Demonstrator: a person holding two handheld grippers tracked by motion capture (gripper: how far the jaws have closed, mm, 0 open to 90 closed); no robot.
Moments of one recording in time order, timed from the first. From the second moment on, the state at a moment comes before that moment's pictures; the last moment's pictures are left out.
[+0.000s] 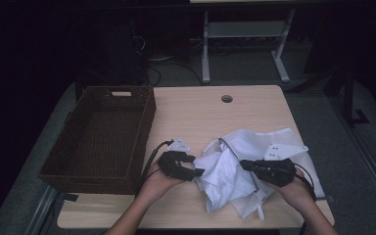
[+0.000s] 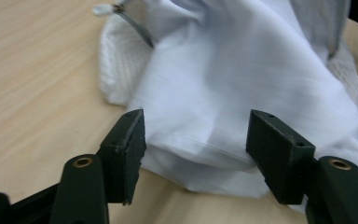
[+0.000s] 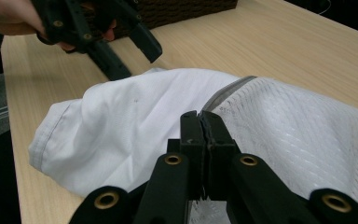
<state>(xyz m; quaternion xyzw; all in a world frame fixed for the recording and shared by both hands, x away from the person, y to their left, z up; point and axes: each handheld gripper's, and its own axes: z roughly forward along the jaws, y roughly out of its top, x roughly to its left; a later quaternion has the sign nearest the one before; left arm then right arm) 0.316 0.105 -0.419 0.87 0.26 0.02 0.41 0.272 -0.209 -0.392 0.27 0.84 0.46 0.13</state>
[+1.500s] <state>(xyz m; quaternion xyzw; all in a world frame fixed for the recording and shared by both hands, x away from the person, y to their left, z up) 0.300 0.034 -0.446 0.90 0.23 0.02 0.37 0.243 -0.235 -0.441 0.33 0.86 0.36 0.14</state>
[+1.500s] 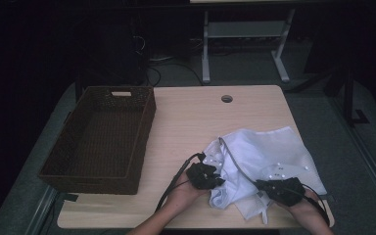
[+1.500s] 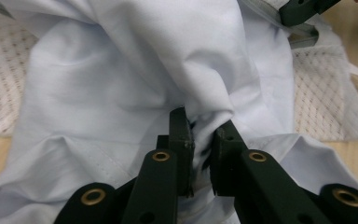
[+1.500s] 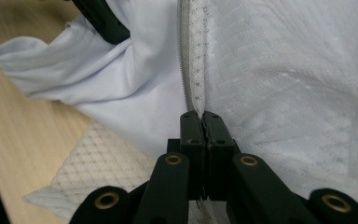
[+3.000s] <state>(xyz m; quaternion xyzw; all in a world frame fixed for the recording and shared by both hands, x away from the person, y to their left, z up) 0.294 0.039 -0.421 0.89 0.22 0.03 0.39 0.294 -0.201 -0.406 0.31 0.83 0.44 0.14</state>
